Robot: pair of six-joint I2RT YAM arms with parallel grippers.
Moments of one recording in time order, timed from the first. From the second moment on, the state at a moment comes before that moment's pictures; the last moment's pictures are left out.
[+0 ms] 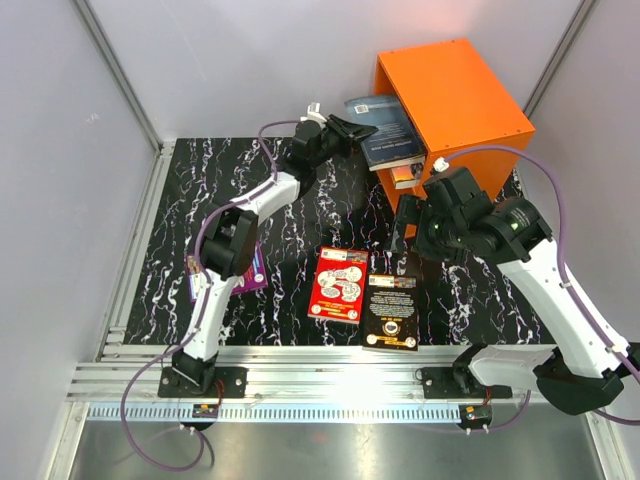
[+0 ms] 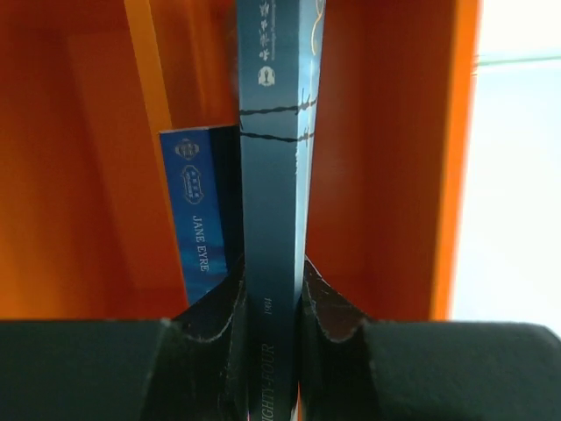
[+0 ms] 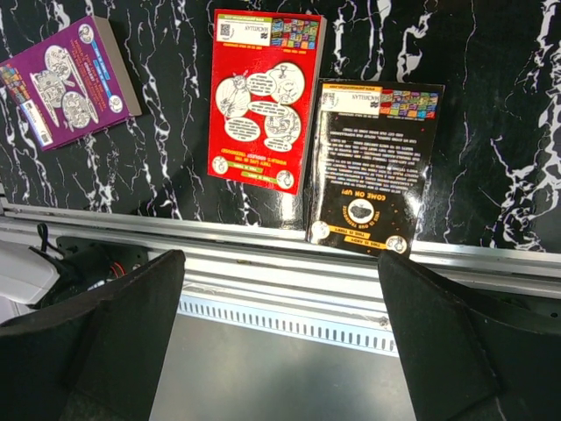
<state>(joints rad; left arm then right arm) -0.48 2.36 1.90 0.53 0.34 -1.53 0.65 1.21 1.63 -1.34 0.10 0.75</state>
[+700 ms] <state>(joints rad) -0.67 2.34 2.17 -0.01 0.12 -1.30 0.65 1.25 1.63 -1.34 0.11 0.75</state>
